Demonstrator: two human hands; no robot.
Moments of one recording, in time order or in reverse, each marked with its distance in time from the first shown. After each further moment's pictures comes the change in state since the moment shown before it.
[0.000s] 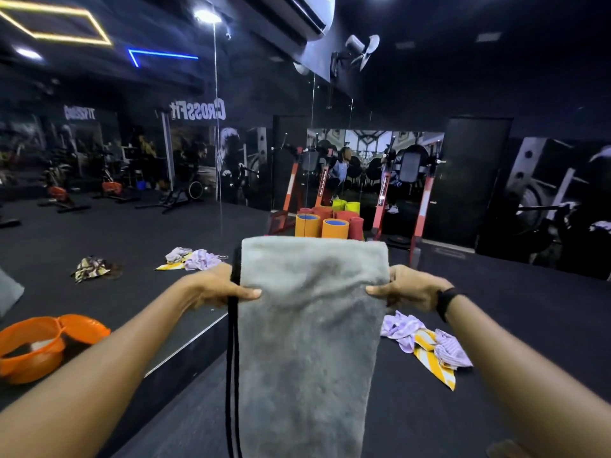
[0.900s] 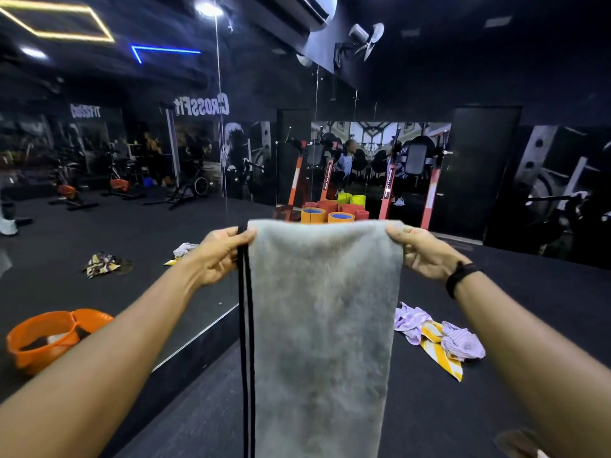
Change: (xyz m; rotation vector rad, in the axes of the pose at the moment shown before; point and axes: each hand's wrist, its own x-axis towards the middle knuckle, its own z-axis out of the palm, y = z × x) left_hand -0.001 0.023 -0.007 -0.375 0.206 0.076; right_hand 0.001 -0.028 -0.003 0.326 0.243 -0.117
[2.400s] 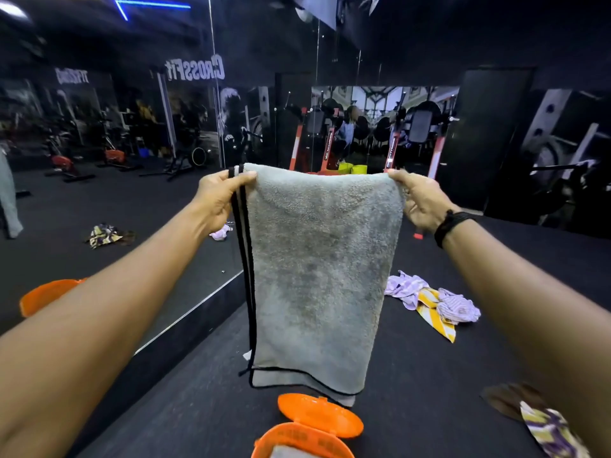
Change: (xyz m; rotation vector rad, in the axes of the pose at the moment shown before) left_hand 0.002 0.024 0.010 -0.271 0.215 0.200; right_hand 0.007 -0.024 0.026 0.234 0.323 -0.122
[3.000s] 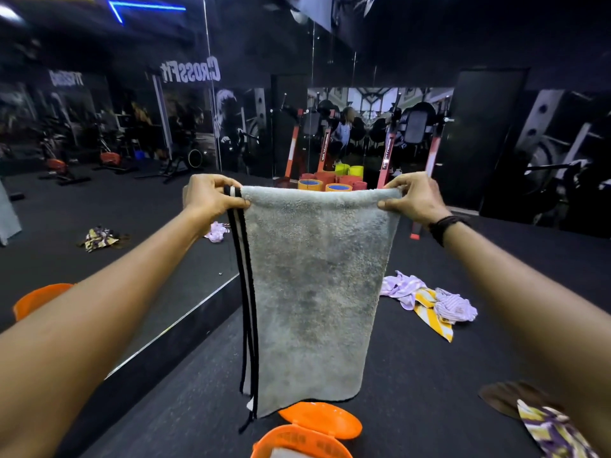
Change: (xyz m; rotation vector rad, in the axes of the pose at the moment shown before) left_hand 0.002 -0.004 -0.019 0.651 0.127 0.185; right_hand -0.003 0.001 -0.020 -1.027 0.074 -0.432
